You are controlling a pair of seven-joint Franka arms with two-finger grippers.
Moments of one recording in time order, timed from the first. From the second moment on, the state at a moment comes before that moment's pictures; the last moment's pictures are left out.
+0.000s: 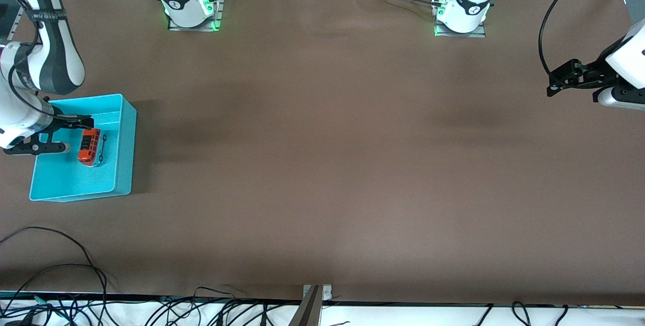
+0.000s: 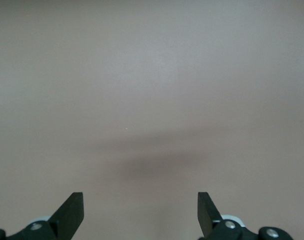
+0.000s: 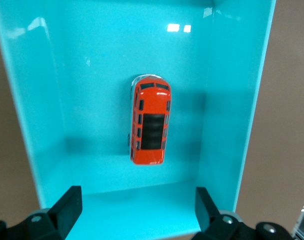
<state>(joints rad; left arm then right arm) -0.05 0.05 0.05 -1.55 0.00 1.55 0.11 -0.33 0.27 0.11 -1.95 -0.37 2.07 -0.13</state>
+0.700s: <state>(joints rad) -0.05 0.05 0.05 -1.55 0.00 1.55 0.11 -0.25 0.08 0.16 -1.86 -0.10 1.85 0.03</state>
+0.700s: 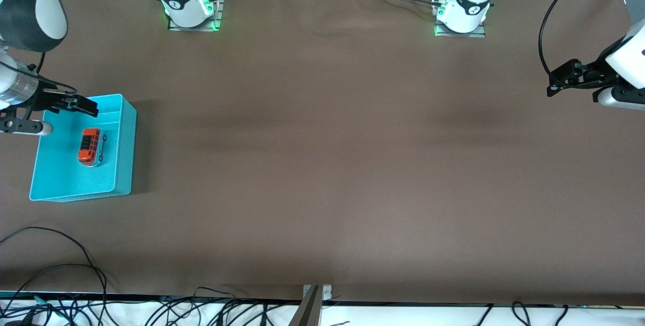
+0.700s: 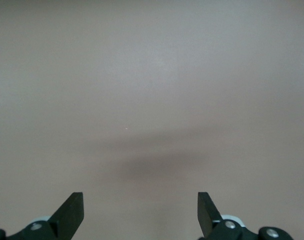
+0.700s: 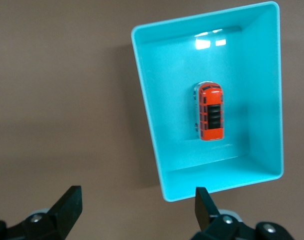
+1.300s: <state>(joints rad) -0.05 0.05 0.05 -1.55 0.00 1.55 0.11 -0.08 0.11 0.17 -1.74 -0.03 1.77 0.25</state>
